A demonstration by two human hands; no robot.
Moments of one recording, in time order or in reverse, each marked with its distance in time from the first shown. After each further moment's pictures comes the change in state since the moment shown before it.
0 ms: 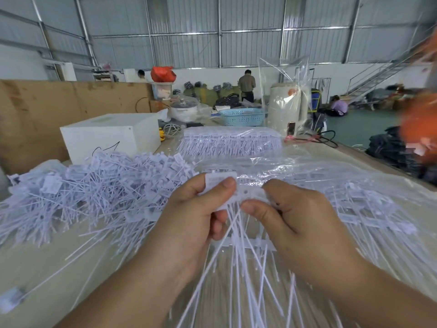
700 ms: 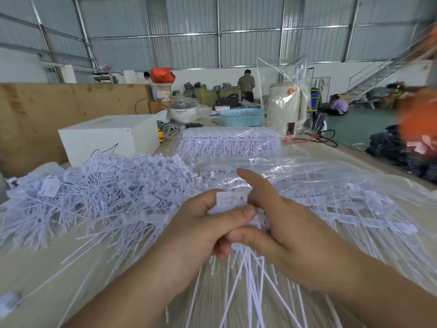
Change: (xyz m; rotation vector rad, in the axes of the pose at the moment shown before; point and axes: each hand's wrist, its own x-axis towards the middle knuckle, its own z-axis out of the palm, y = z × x) left_hand -0.001 -0.009 -0.007 0.196 -0.228 -0.021; right_hand 0.002 0.014 -0.002 0.070 -0.416 -0.068
